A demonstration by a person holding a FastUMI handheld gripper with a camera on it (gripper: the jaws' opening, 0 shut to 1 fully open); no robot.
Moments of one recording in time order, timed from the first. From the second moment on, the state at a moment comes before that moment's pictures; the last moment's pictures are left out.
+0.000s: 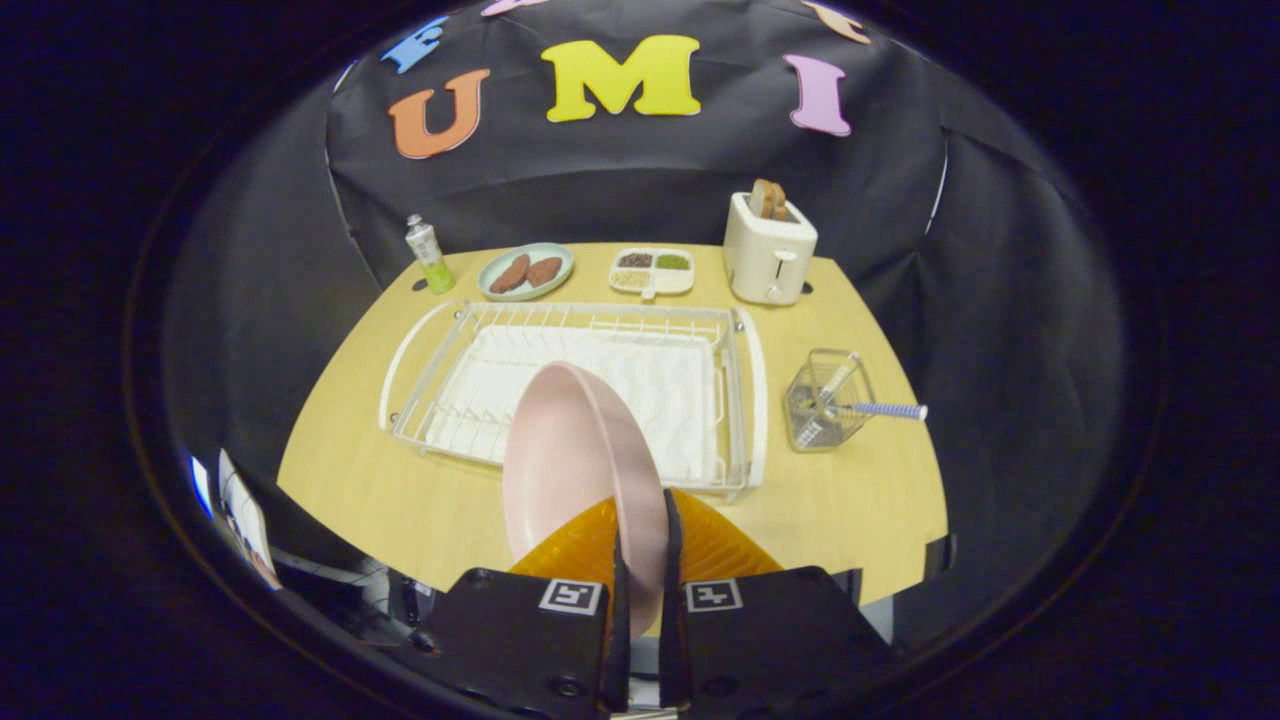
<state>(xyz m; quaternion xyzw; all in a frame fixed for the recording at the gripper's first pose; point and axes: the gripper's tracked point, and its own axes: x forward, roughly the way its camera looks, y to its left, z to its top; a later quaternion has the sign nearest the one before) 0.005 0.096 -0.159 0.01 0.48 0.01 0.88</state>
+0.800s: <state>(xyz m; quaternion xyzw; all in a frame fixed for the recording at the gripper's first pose) -0.023 0.082 -0.288 0.19 0.55 0.06 0.81</state>
